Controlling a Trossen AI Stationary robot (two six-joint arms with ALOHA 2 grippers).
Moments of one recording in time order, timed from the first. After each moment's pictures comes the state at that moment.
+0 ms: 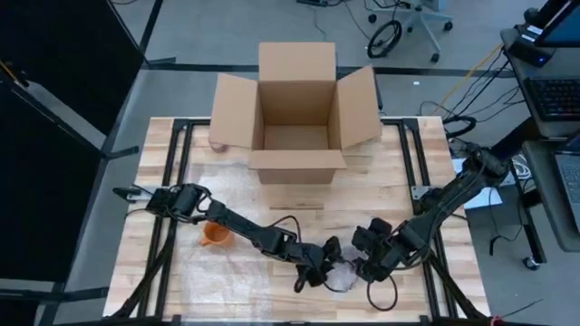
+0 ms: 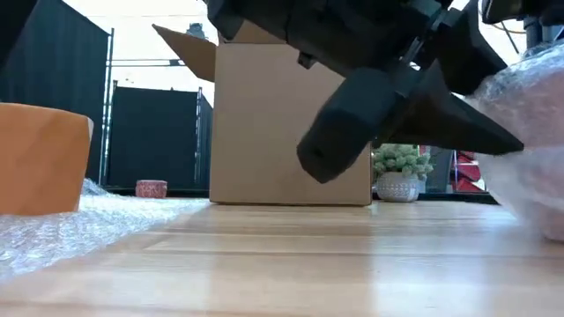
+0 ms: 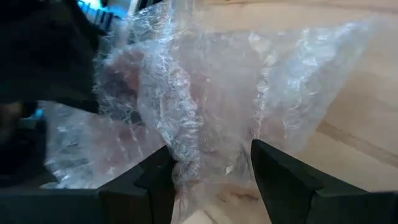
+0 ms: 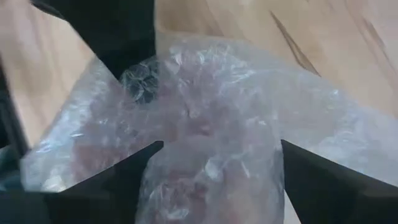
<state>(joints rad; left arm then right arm) -0.35 2.25 1.58 0.13 -0.19 1.04 0.71 1.47 0.95 -0.76 0.29 1.14</state>
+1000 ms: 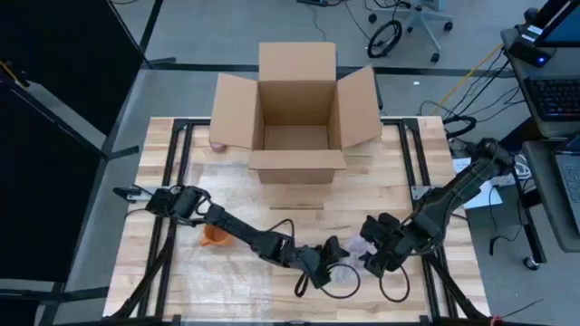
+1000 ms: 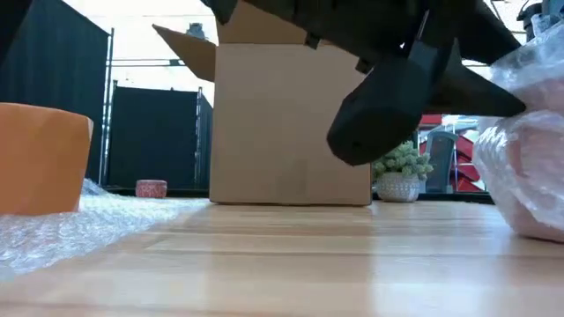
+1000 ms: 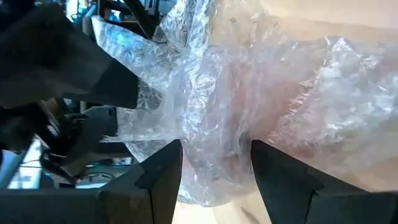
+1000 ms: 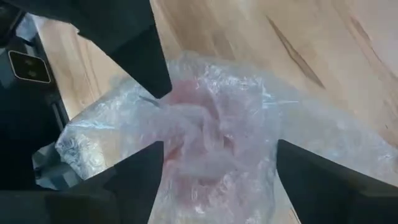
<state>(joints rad) -0.38 2.25 1.58 0.24 -0.37 1.13 0.71 1.30 0.95 -0.77 0.26 1.18</state>
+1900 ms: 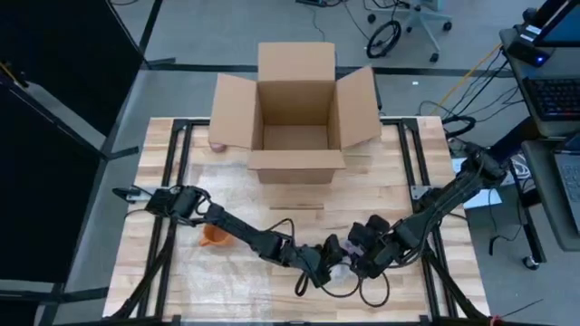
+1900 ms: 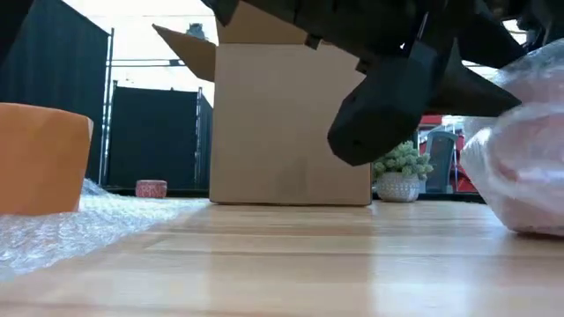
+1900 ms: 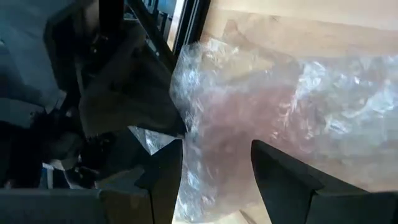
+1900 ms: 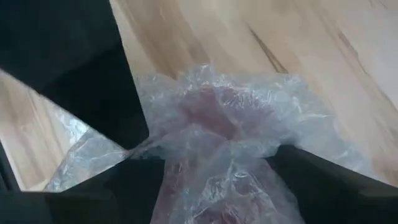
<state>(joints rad) -0.39 2.25 1.58 0.24 -0.37 1.13 0.66 1.54 0.97 -0.76 0.31 1.16</state>
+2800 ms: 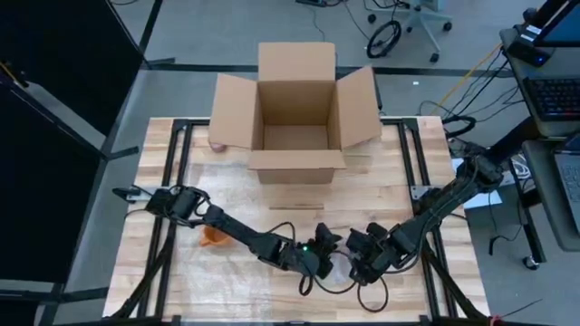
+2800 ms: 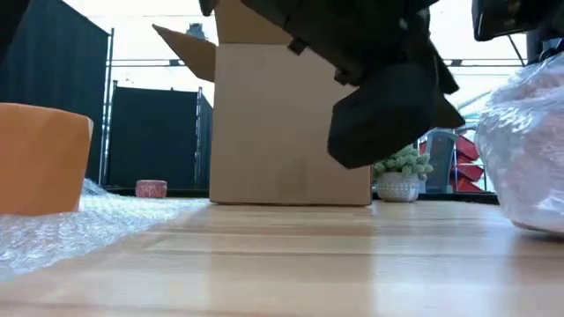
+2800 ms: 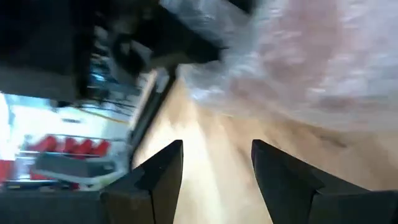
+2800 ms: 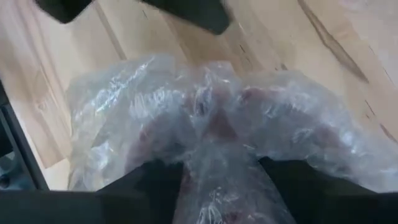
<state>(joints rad) -0.39 2.25 1.58 0.09 -0.60 0.75 0.69 1.59 0.96 -0.68 0.21 1.20</state>
